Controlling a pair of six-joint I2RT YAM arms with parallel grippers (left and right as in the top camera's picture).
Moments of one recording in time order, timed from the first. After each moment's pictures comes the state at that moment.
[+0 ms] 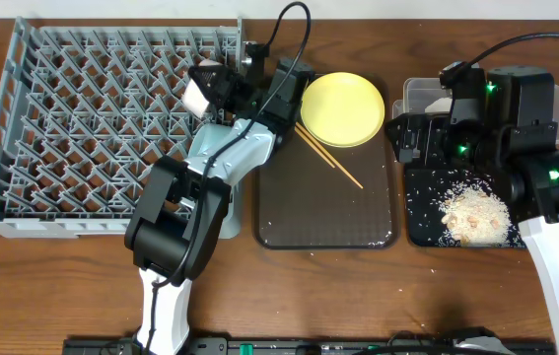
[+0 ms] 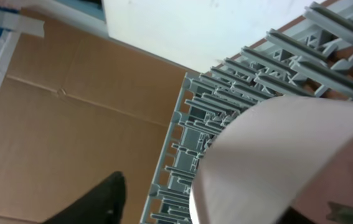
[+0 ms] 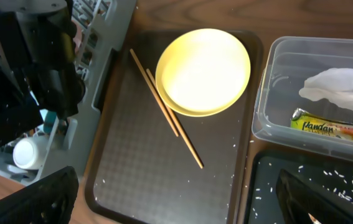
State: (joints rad) left arm -0.47 2.11 1.43 -0.01 -1.43 0.46; right arm 0.16 1.28 1.40 -0.94 -0.28 0.18
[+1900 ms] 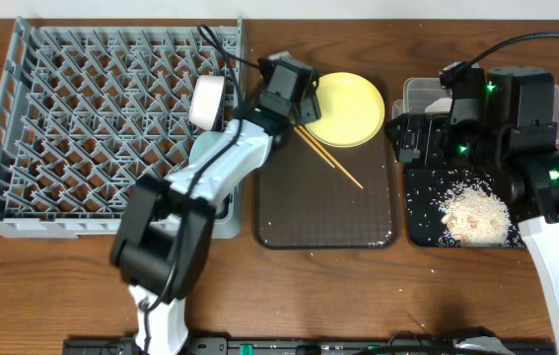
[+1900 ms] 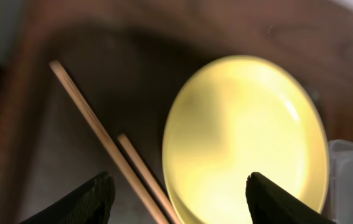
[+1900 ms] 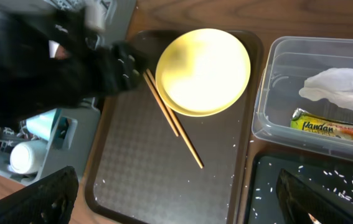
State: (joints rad) left arm -0.49 2.02 1.43 -0.26 -0.08 -0.70; right arm 0.16 1.28 1.40 -0.94 -0.28 0.18
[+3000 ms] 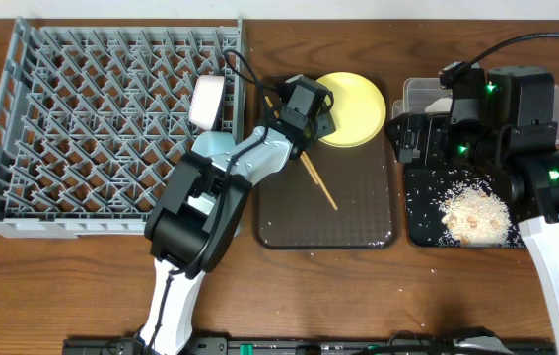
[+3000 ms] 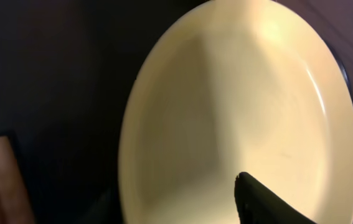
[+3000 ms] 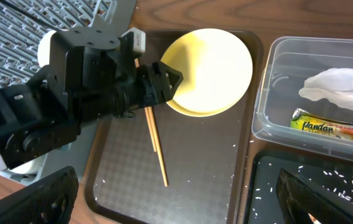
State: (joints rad) left arm -0.53 2.20 1.44 -0.09 -0.01 -0.83; right arm 0.16 1.28 1.40 -0.94 -0.28 0.18
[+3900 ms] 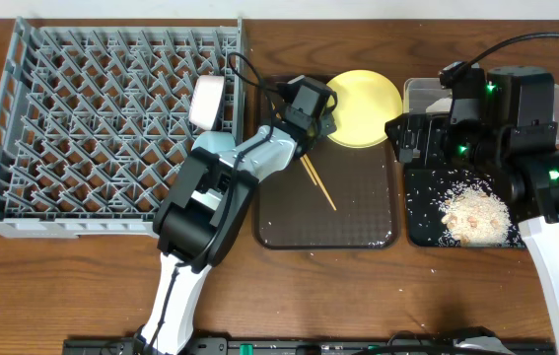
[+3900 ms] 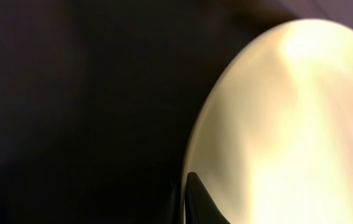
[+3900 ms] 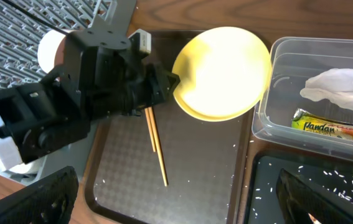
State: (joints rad) left arm -0.53 2.25 1.48 -0.10 0.00 -0.89; right arm 0.16 1.28 1.40 -0.94 -0.28 0.18
